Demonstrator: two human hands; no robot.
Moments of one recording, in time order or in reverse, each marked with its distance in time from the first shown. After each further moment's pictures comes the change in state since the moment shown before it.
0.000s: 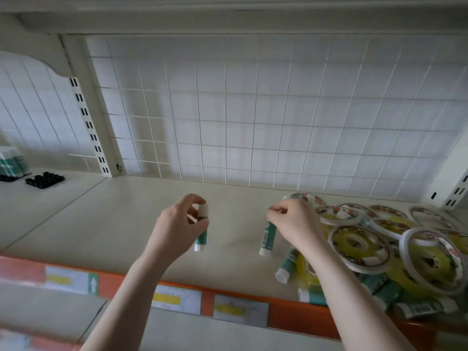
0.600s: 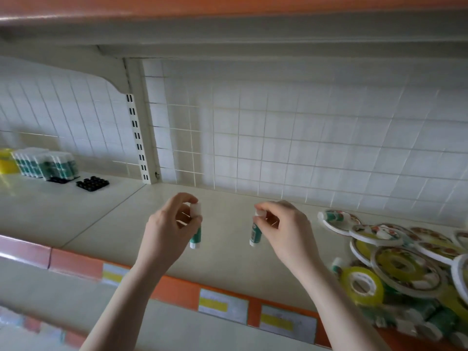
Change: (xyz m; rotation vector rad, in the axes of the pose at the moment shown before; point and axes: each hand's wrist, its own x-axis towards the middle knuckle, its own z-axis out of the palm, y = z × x) left_hand -0.017 -0.040 -0.071 -0.096 0.265 0.050; right_hand -0.019 -0.067 0.051 0.155 0.214 -0.438
